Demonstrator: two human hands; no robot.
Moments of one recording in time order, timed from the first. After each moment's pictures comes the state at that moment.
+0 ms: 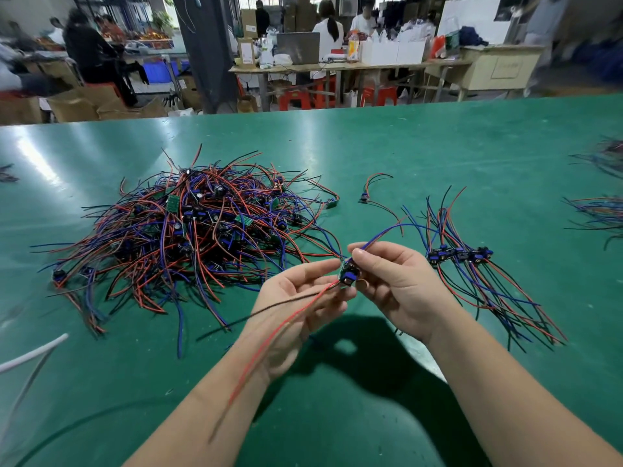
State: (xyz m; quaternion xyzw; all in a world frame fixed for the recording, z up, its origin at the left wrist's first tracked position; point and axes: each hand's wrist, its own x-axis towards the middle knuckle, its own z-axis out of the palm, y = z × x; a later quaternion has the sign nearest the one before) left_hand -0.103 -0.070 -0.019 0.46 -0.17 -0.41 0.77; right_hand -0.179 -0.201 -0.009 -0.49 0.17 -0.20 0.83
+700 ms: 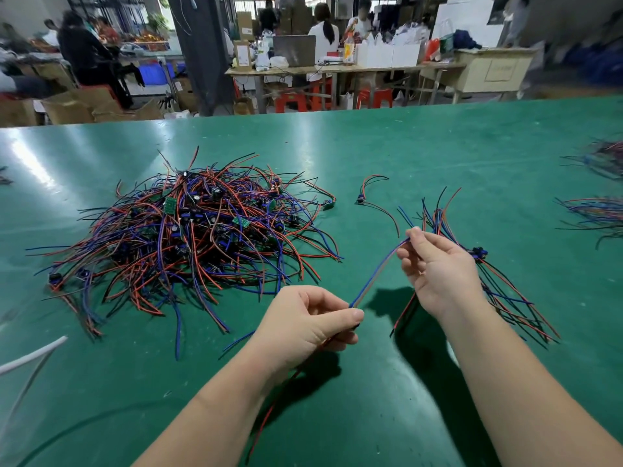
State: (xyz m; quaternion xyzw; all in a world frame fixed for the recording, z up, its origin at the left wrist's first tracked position) left_hand -0.113 -0.068 -0.024 0.63 -0.23 -0.39 0.63; right_hand -0.187 -0.247 -0.018 -0.41 0.31 -0.39 0.76
